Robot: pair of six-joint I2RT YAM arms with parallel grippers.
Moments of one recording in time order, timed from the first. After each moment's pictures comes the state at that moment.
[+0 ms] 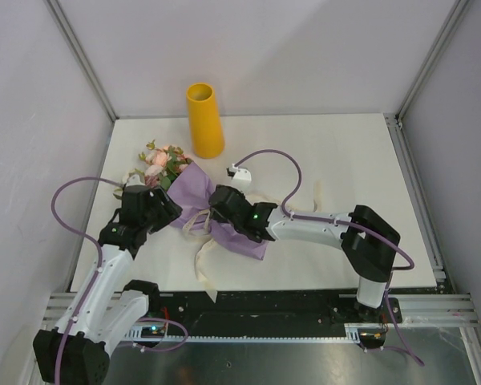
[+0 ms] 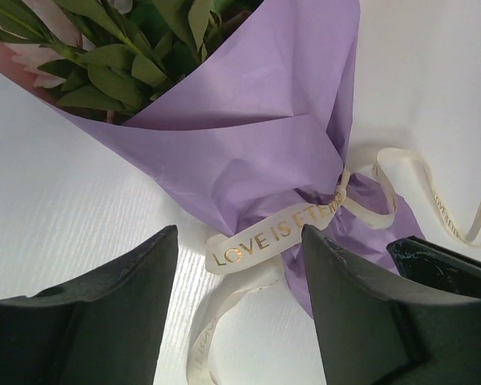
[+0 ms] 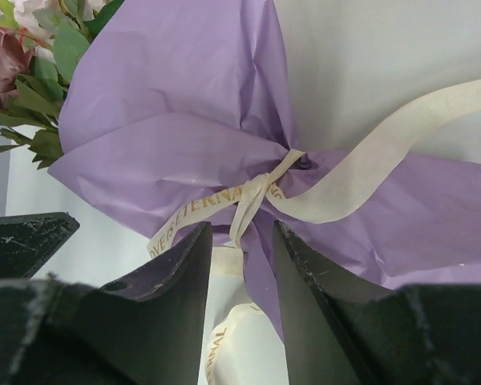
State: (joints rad) left arm -0.15 0.81 0.64 -0.56 -0.04 -0.68; right arm 1.12 1.81 1.30 -0.14 0.51 0.94
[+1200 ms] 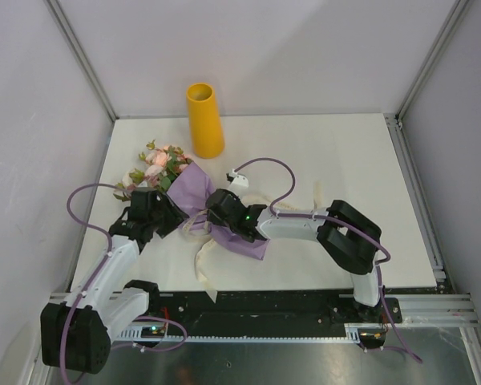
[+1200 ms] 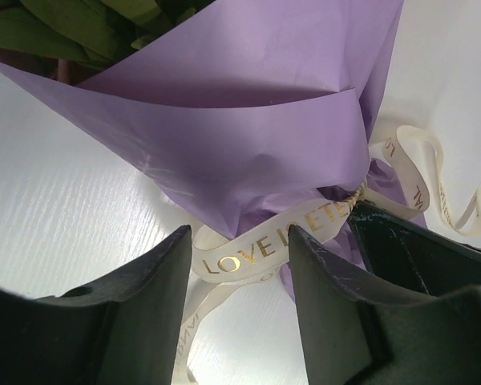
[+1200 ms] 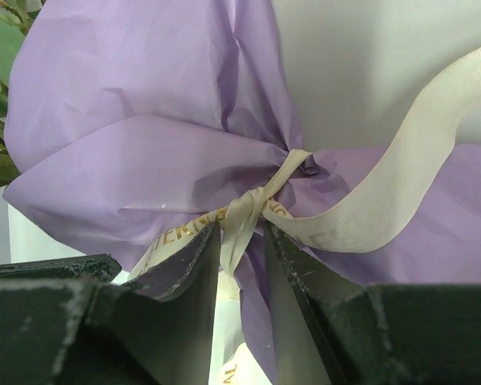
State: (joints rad) left arm -0.14 0.93 0.56 -0.47 0.07 -0.79; right arm 1.09 1.95 1.30 -0.03 0.44 1.07
